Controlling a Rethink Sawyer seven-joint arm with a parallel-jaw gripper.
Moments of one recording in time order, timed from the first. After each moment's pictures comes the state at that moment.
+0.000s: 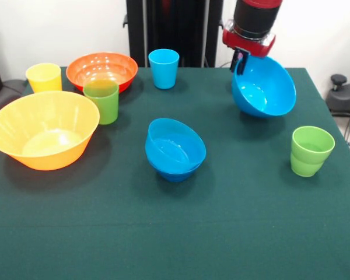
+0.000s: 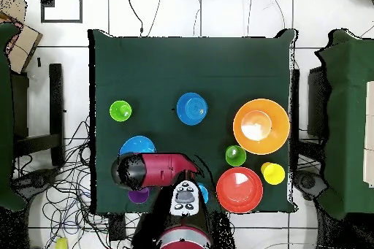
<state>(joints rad) 0.00 -0.64 -0.05 1.96 -0.05 0.46 2.29</state>
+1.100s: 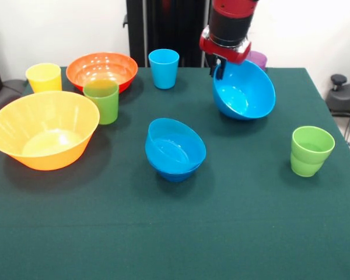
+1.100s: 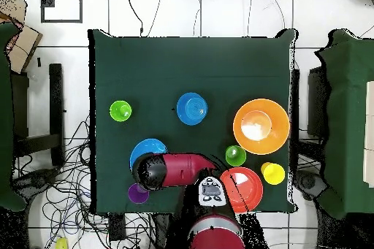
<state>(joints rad) -0.13 -0.61 0.00 1.97 -0.16 0.43 2.29</state>
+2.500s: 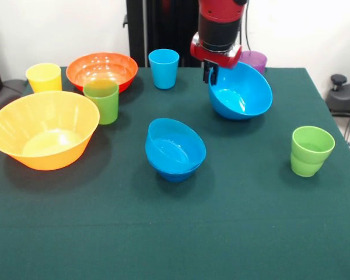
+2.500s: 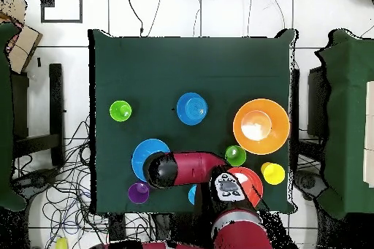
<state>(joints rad) -0.24 -0.60 0.07 1.97 -0.24 0.40 2.29</state>
